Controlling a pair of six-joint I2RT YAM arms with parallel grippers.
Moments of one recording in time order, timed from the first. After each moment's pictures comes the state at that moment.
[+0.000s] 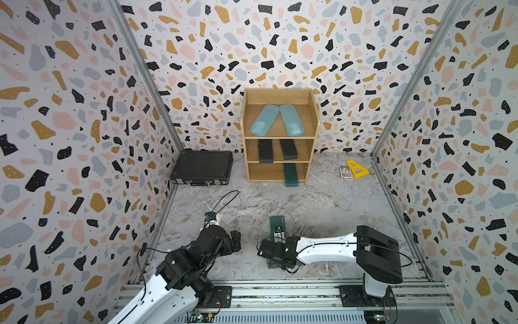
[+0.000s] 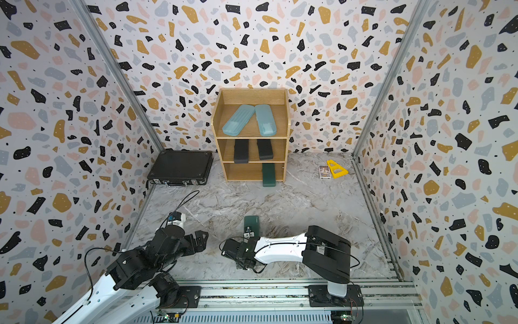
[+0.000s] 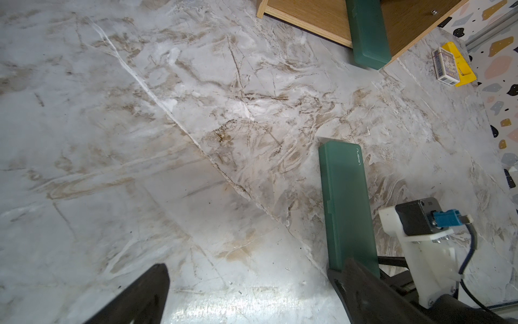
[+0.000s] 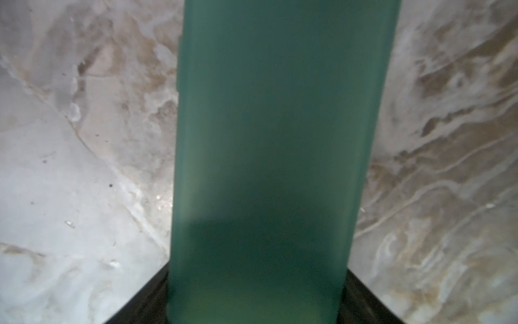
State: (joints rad) left arm -0.71 0.52 0.64 -0.95 -0.24 -0.76; right arm 1.32 1.80 1.09 -0.64 0.24 1.11
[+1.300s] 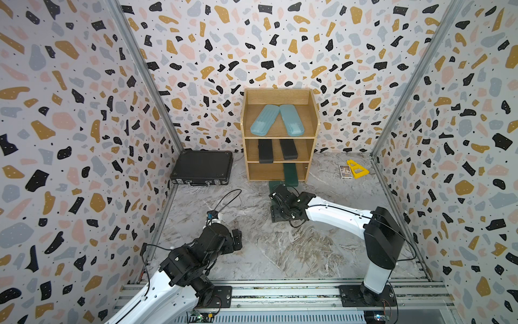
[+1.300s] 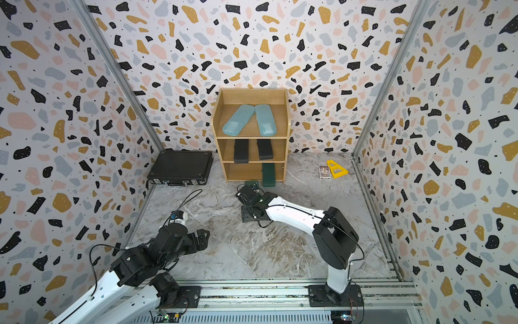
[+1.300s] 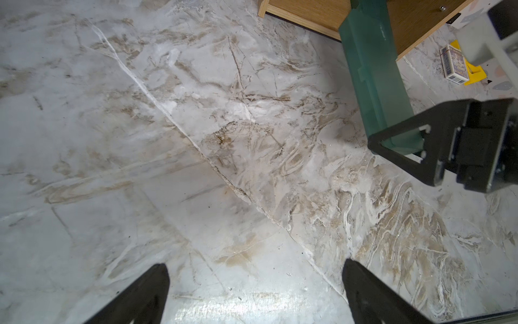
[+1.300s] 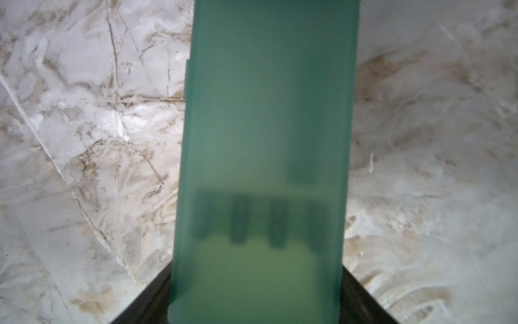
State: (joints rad) left arm -0.71 0.57 0.64 -0.91 -0.26 -0.76; right arm 0.90 1.88 1.46 -0.67 0.12 0.65
